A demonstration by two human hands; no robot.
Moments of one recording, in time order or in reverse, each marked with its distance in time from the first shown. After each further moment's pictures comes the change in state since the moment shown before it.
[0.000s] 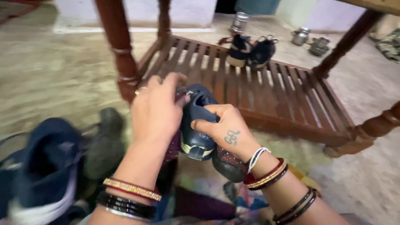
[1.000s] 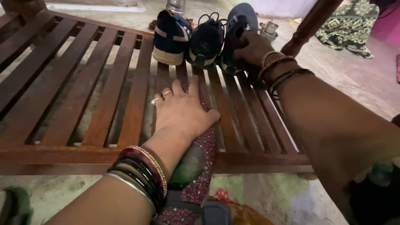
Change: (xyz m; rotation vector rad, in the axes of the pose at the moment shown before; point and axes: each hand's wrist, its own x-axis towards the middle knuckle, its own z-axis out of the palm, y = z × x) left_hand 0.124 0.088 0.333 0.018 -0.601 0.056; right_hand 0.325 0.241 -0.414 -1.076 0.362 0.026
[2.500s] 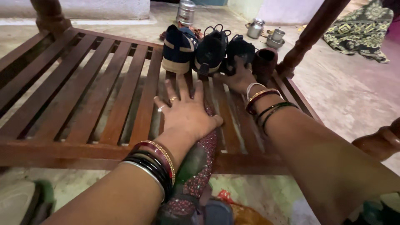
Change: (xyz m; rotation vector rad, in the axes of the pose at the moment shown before) left_hand -0.006 0.010 -0.010 0.099 -0.126 -0.045; right_hand -0.066 -0.075 0.036 0.155 -0.064 0.305
